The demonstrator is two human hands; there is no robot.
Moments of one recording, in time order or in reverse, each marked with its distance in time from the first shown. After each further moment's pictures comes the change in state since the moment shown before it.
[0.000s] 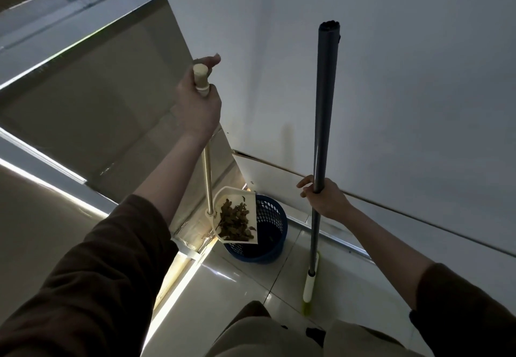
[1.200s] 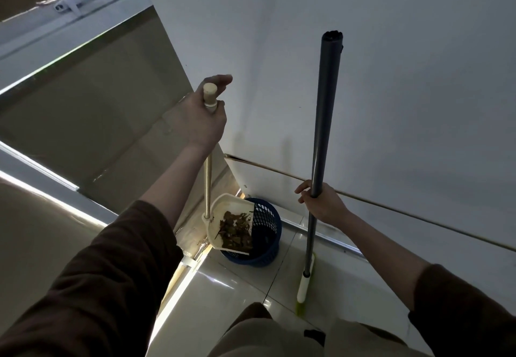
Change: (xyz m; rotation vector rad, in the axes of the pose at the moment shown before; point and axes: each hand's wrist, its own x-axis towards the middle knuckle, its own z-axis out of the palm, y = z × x) left_hand -0.031 0.013 0.011 0.012 -0.179 -0.090; right_hand -0.025 0.012 -0.010 0.057 0.043 0.019
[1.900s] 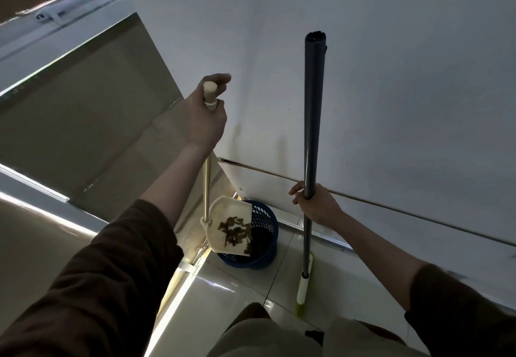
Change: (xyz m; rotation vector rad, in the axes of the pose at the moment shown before) left_hand 0.001 0.026 0.025 -0.008 -0.040 -0.044; right_hand -0.001 0.001 -0.005 -0.007 0.001 -0.008
